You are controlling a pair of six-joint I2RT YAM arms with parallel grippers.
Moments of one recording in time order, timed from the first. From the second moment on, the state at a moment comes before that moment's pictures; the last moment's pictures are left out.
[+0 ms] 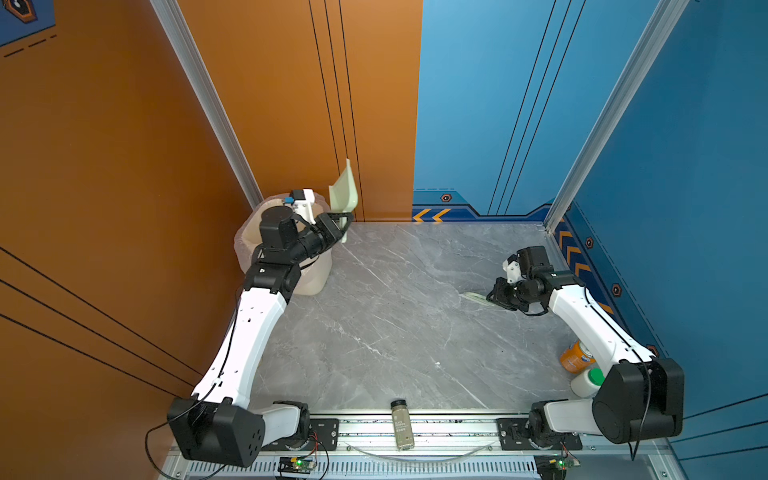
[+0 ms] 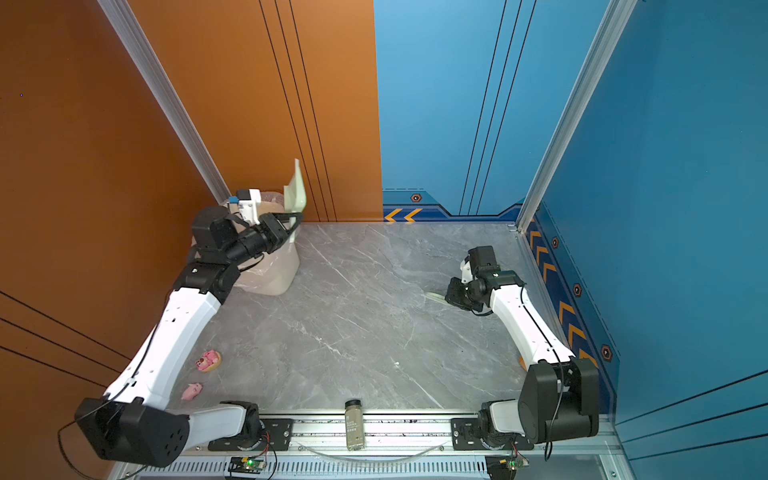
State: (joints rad) left arm -0.15 1.25 1.30 -0.23 0.50 -0.81; right arm 0.11 1.37 1.09 -0.82 -0.30 0.40
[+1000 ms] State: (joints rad) left arm -0.63 1.33 0.98 -0.45 -0.21 -0.59; right arm 0.45 1.42 1.21 -1.10 -0.30 0.36
